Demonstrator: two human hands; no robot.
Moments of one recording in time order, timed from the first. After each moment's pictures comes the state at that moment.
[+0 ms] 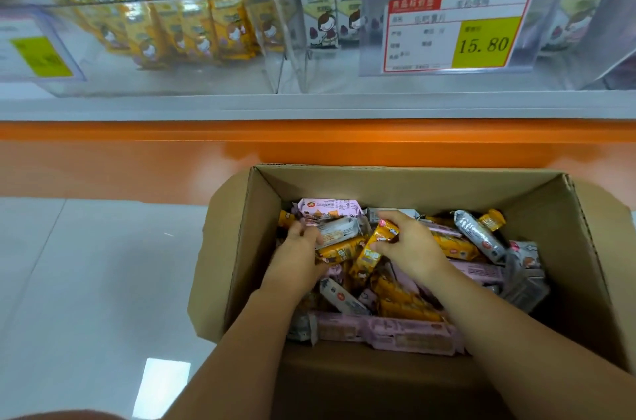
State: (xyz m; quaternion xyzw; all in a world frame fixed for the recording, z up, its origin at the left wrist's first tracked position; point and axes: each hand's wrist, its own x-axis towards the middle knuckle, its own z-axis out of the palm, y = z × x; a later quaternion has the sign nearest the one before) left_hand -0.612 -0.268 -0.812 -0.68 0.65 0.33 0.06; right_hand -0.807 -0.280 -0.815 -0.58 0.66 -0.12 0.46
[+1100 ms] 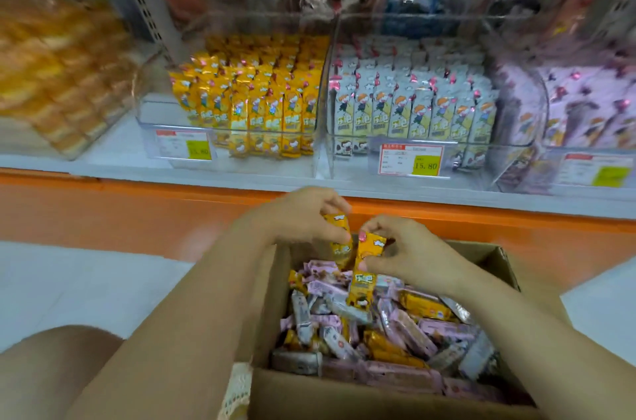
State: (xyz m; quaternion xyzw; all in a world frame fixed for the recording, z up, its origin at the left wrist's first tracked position) left_hand -0.598 -0.304 -0.591 -0.53 0.72 0.45 -0.08; right_hand -0.791 -0.268 -0.616 -0.74 0.51 -0.17 0.40
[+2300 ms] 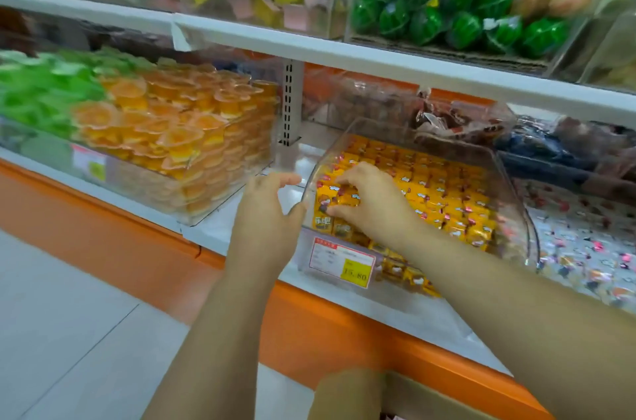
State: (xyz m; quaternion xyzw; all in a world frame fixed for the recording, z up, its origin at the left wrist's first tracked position) left_hand -0.395 -0.348 -0.543 -0.71 0.50 0.13 -0.48; right_hand -0.528 -0.441 -0.527 -0.88 0.42 -0.20 0.08
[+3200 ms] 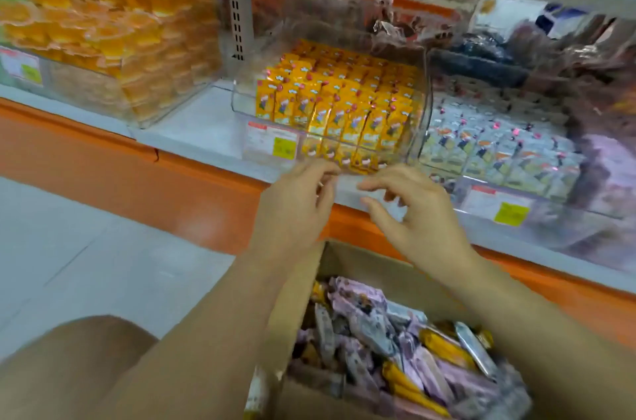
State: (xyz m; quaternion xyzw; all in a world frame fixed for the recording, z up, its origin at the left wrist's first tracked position) left_hand -0.524 -0.285 -0.606 -0.61 0.66 0.06 -0.44; right_hand -0.695 -0.302 -0.576 -0.86 0.36 -0.35 0.10
